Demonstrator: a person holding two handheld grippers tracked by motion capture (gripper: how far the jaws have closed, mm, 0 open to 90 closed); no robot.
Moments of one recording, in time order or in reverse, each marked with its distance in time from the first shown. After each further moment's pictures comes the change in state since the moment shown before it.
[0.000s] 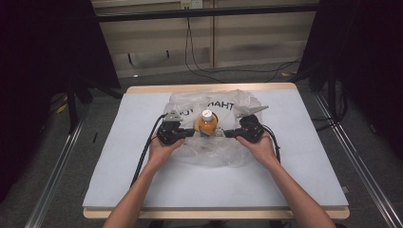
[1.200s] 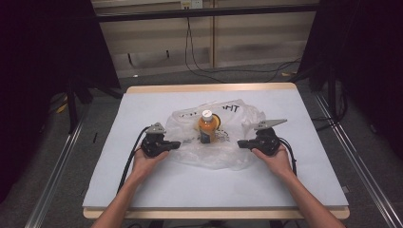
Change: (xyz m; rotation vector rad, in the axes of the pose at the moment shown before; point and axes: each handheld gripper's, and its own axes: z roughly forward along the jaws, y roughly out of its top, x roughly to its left) left arm 0.006 -0.043 -0.036 0.011 -0.049 -0.036; right arm 0.000 -0.045 -0.038 -0.049 -0.012 0.002
